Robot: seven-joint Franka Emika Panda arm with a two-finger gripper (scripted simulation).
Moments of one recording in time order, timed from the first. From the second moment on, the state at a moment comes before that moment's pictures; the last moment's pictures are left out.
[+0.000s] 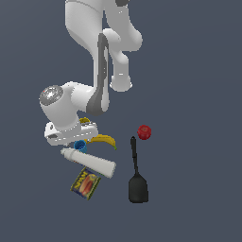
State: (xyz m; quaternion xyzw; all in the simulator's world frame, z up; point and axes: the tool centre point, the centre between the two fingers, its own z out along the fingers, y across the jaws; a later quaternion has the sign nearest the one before) arm 0.021 -0.201 0.091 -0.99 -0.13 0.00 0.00
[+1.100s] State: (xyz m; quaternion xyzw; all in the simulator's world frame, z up) arm 0.020 -0.203 0.041 -0.99 -0.13 0.00 0.00
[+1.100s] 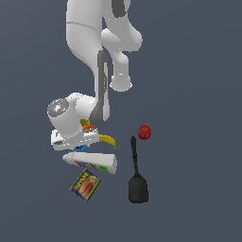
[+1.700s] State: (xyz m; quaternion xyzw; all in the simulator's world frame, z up) arm 0.020 -0.201 0.042 -0.99 -0.13 0.00 0.00
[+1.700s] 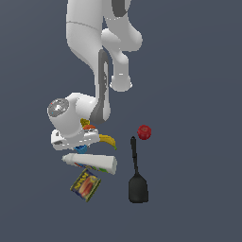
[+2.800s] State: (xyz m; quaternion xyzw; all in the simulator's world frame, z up) arm 0.061 -0.062 0.191 -0.99 -0.13 0.00 0.00
